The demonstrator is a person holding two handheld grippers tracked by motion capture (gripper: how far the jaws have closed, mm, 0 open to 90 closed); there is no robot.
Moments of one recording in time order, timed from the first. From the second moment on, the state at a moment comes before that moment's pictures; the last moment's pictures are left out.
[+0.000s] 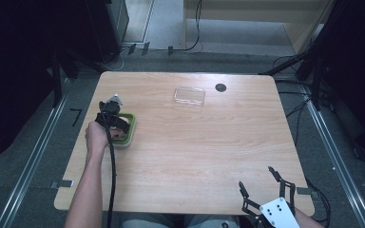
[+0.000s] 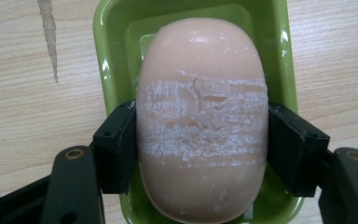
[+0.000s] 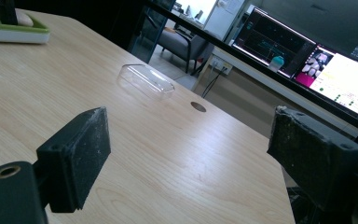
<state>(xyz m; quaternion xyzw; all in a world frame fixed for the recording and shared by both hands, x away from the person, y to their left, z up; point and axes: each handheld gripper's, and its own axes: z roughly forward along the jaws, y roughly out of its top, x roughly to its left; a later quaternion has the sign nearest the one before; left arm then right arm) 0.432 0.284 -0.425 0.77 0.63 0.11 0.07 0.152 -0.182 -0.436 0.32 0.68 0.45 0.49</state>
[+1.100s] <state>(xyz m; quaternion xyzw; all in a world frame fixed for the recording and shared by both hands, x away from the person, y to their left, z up) 0.430 0.280 -0.423 0.76 0.63 0.13 0.06 0.153 -0.181 -0.437 0.32 0.68 0.45 0.49</state>
